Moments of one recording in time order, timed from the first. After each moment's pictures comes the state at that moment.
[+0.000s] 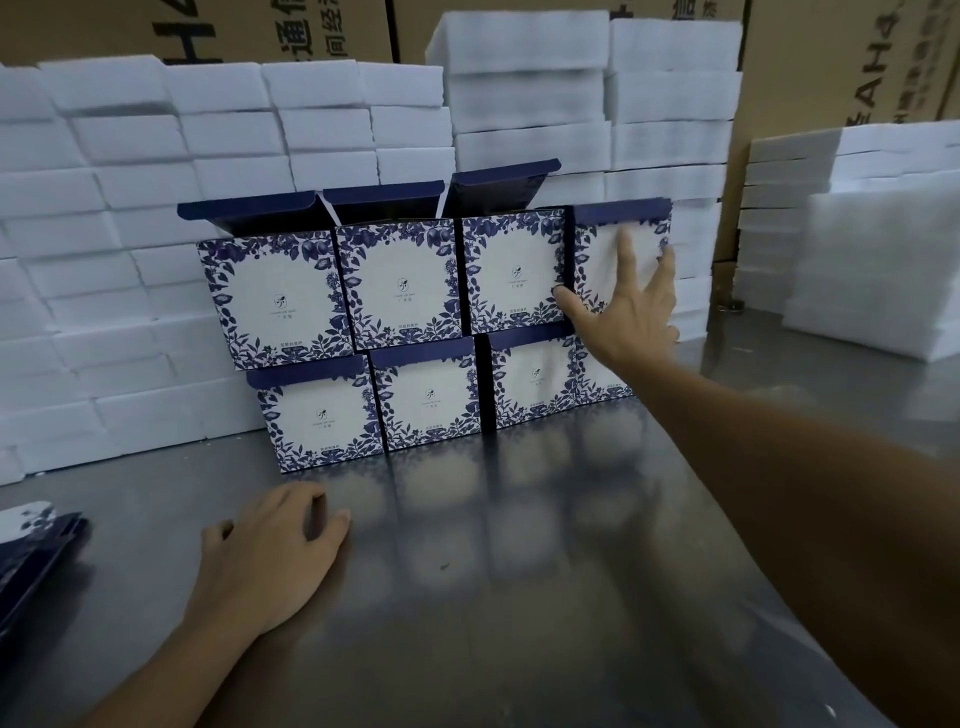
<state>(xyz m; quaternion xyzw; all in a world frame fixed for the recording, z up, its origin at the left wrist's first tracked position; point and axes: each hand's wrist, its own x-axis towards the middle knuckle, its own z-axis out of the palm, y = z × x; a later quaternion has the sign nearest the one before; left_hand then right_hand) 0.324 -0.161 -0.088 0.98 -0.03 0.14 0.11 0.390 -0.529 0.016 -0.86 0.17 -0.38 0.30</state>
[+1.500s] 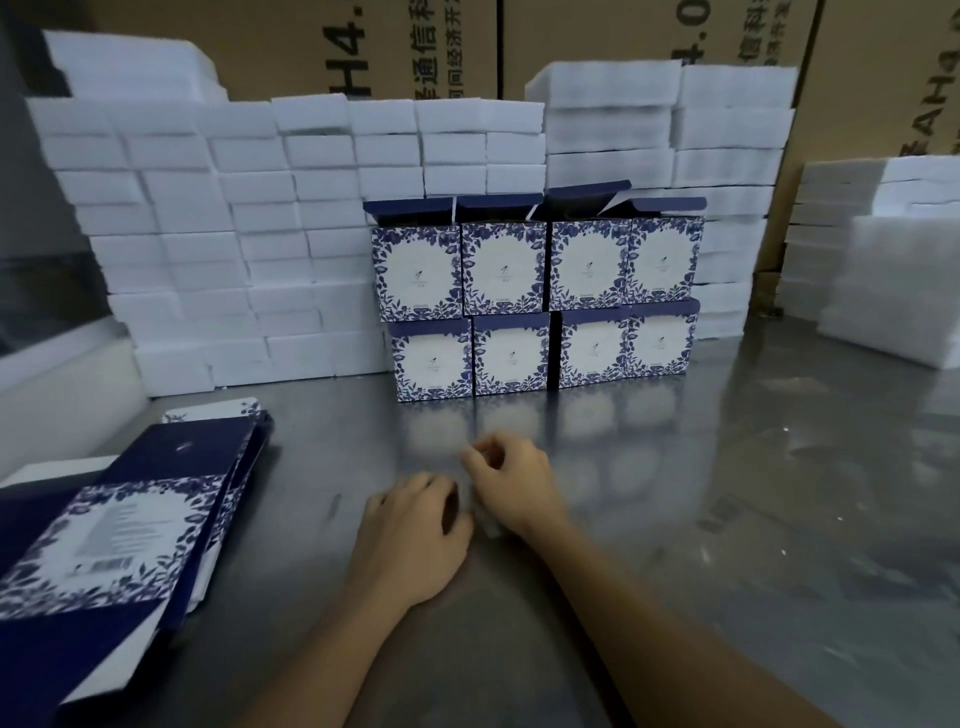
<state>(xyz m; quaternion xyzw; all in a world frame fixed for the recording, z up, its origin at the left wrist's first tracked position) 0.177 -0.165 -0.085 0.96 -0.13 0.17 0.17 0.207 -0.304 -0.075 -0.87 0.00 -0.15 0.47</state>
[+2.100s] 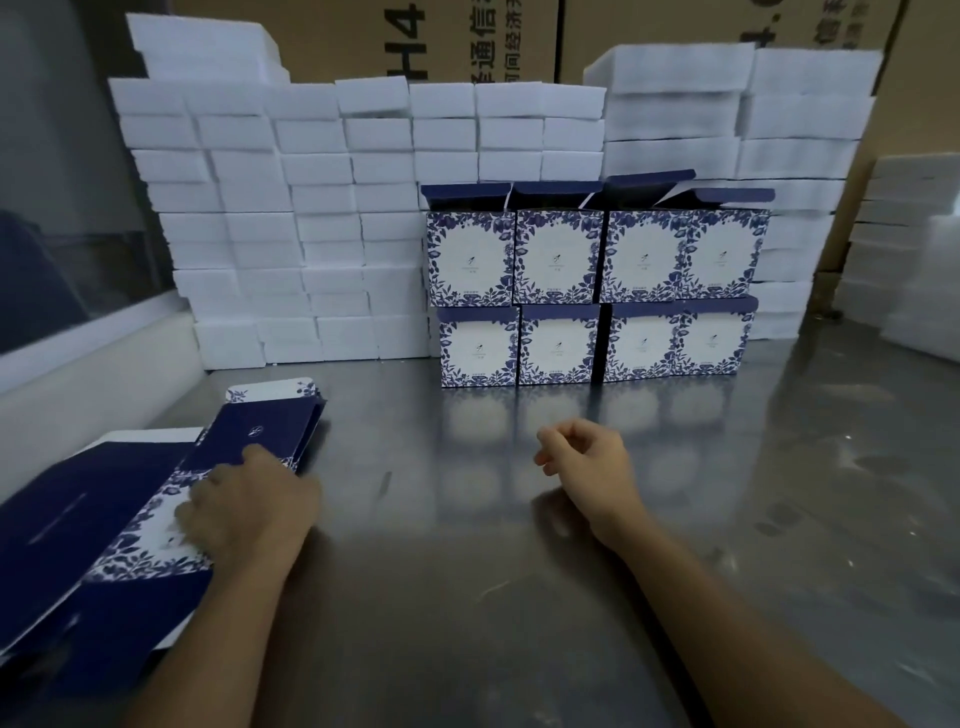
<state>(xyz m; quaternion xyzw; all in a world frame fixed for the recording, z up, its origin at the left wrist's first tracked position) 0.174 -0.039 -0.053 0.93 0.32 0.09 0.12 0.203 -0.318 -0.077 -0.77 0.02 -0.19 0.60</state>
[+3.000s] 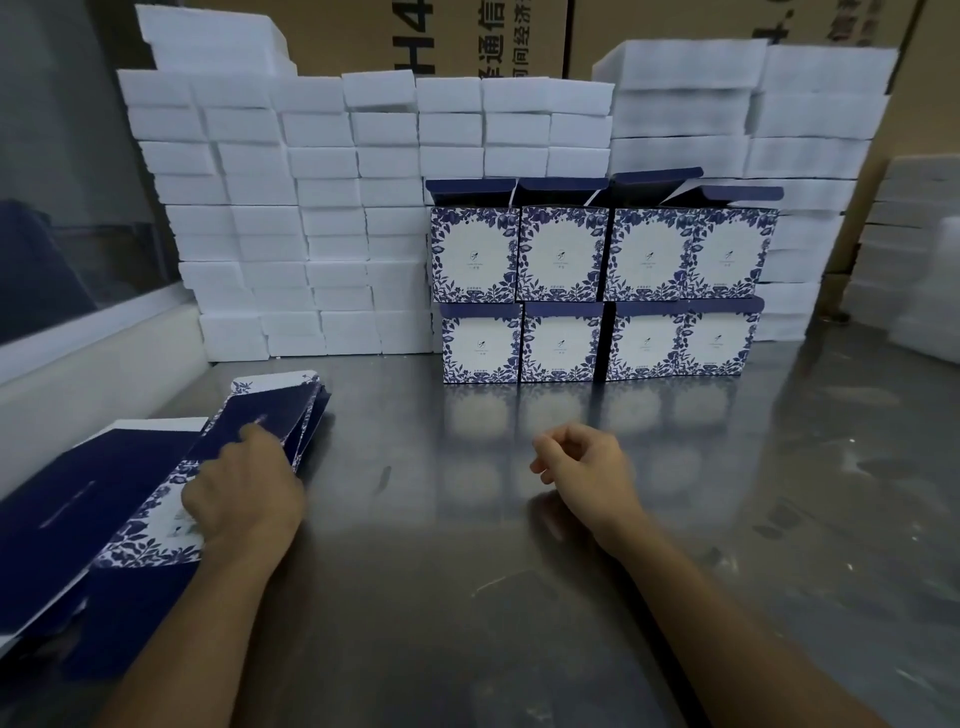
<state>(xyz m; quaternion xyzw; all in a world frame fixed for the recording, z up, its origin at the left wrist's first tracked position) 0.174 -0.036 -0.046 0.94 0.27 0.18 0.08 0.199 -0.320 -0.080 -0.80 -0.01 -0.16 0.57</state>
